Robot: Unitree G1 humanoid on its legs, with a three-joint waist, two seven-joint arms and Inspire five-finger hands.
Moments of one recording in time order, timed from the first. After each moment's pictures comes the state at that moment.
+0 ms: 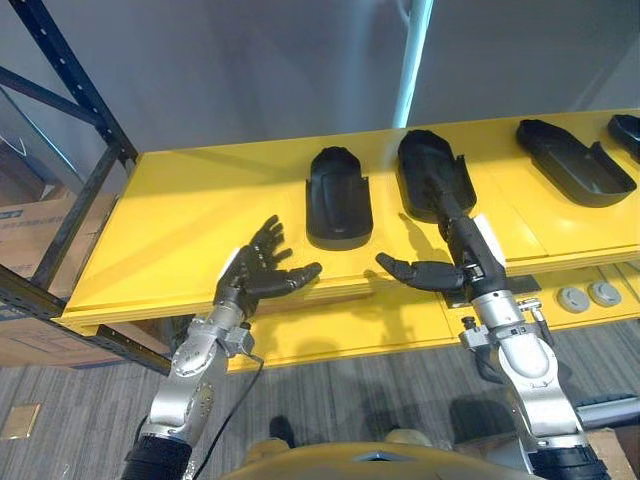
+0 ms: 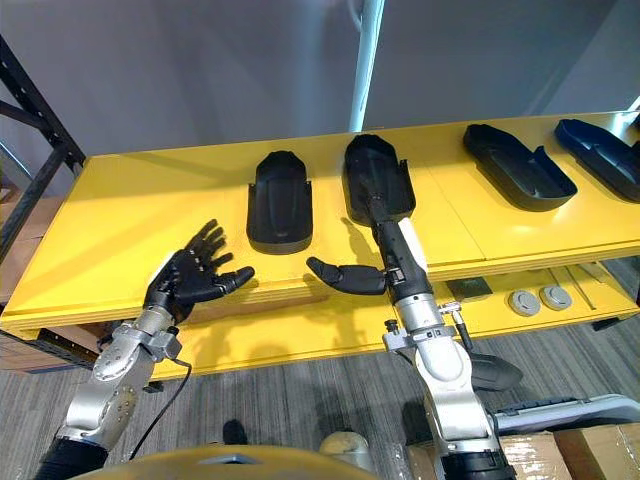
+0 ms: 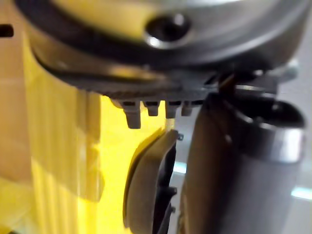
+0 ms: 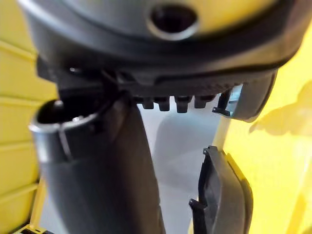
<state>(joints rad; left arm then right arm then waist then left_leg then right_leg) 0.13 0.29 -0.10 -0.04 -0.45 -0.05 -0.06 0.17 -0.36 0.01 -0.20 0.00 -0.23 0.09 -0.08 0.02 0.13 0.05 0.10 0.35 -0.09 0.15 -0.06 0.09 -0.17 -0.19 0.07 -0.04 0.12</state>
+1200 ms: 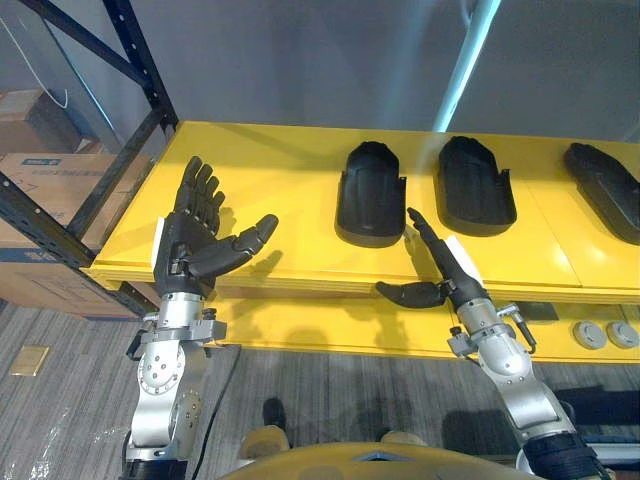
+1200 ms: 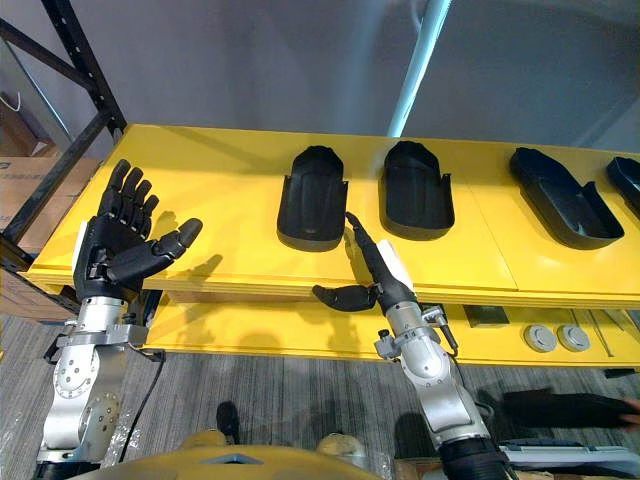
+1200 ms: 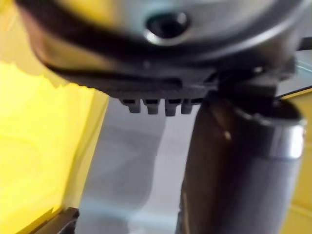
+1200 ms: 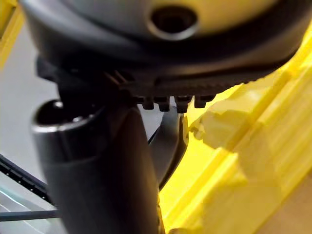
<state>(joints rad) 0.22 0.20 0.05 -0.28 -0.41 -0.24 -0.01 0.06 -0.40 0.10 0.06 -0.27 -0.20 -0.04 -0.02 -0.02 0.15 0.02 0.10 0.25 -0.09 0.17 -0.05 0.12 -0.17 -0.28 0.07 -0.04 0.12</state>
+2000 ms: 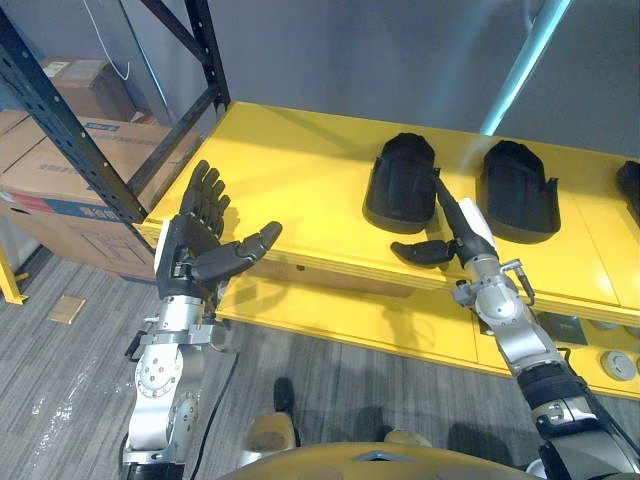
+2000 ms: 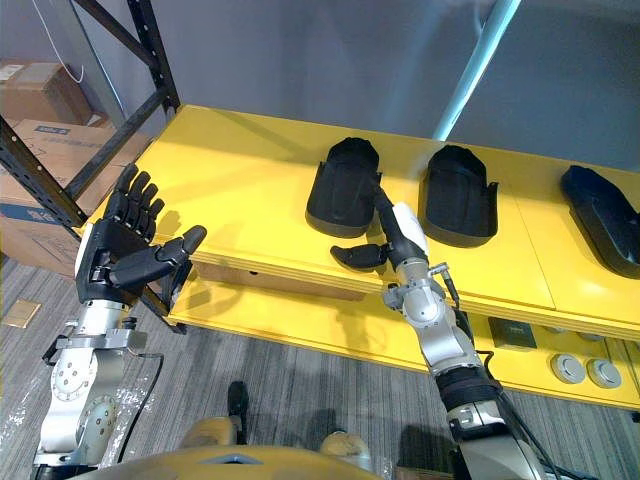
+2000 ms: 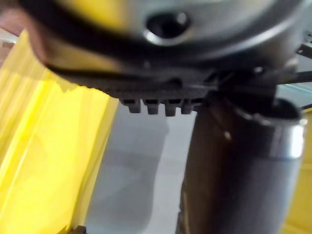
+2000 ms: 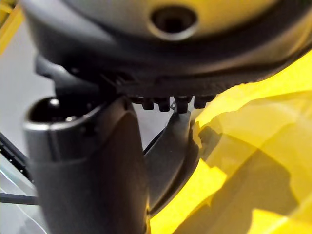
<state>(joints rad) 0.23 0.21 0.06 -0.27 -0.42 -0.24 -0.06 -0.26 -0.47 0.14 0.37 -0.27 -0.16 -0.14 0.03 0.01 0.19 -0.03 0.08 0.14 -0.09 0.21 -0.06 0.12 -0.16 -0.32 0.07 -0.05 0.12</state>
